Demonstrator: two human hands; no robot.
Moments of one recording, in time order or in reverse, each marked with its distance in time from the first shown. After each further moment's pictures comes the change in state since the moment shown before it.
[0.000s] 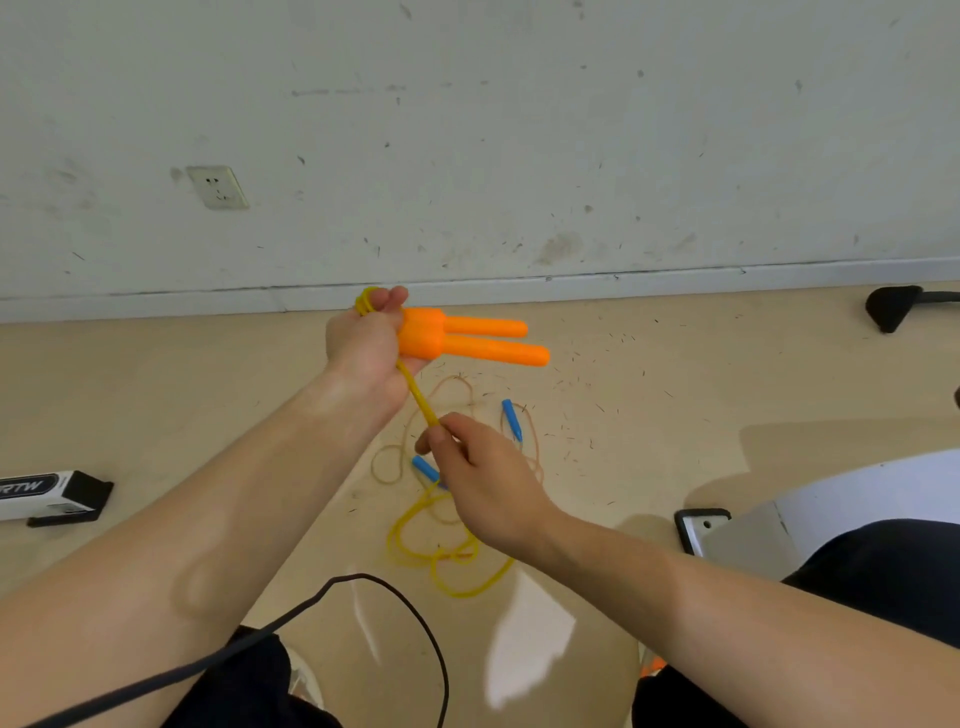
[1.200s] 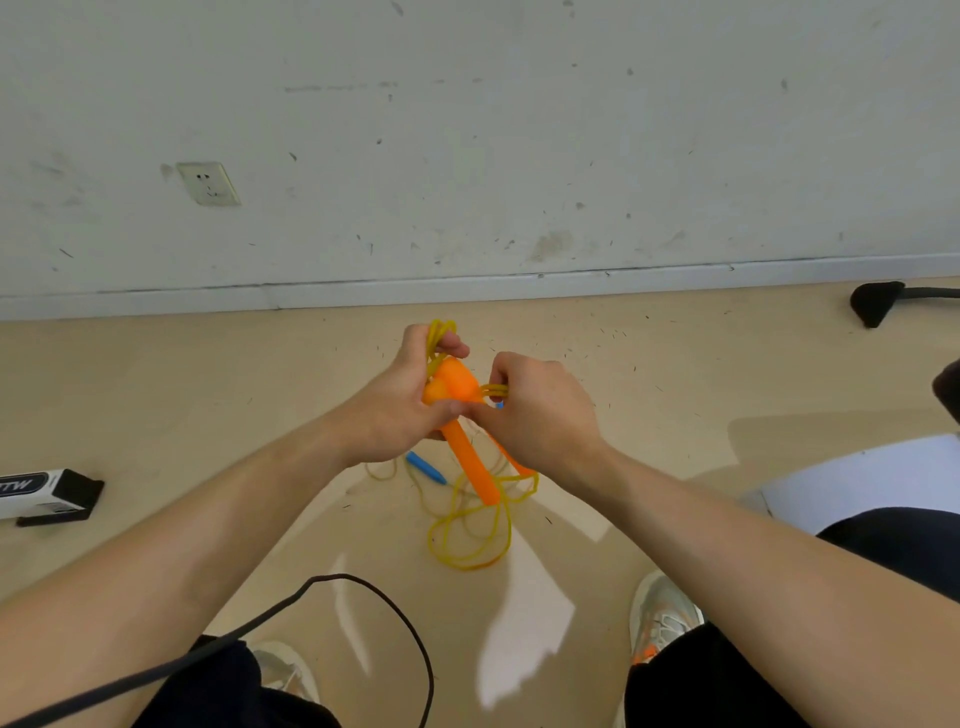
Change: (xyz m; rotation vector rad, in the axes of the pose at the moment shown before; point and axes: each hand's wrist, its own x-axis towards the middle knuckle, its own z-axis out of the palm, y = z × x) left_hand -0.026 -0.023 -0.040 0.975 -0.731 0.323; right_hand 0.032 0.011 -0.048 -0.553 0.245 0.042
